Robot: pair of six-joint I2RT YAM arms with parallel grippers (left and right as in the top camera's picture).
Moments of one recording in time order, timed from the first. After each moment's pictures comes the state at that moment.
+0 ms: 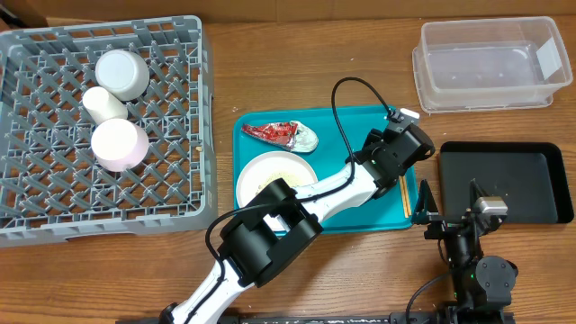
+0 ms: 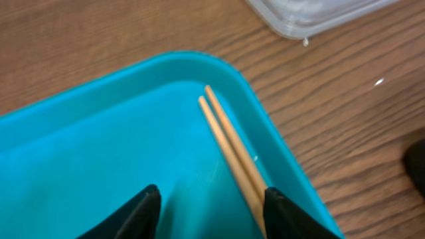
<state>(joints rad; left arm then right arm) -0.94 2.31 1.65 -0.16 -0.40 -0.39 0.00 0.01 0.02 -0.03 -0.06 0.17</state>
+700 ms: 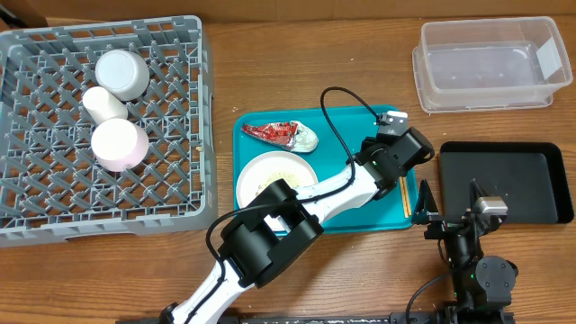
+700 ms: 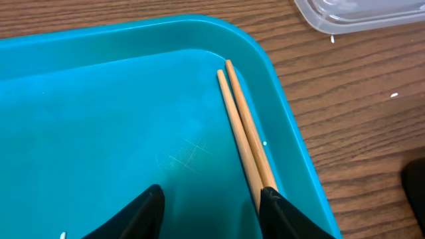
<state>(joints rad) -0.94 2.31 1.65 -0.21 -0.40 -0.63 0.00 0.01 0.02 -0.04 -0.06 0.17</state>
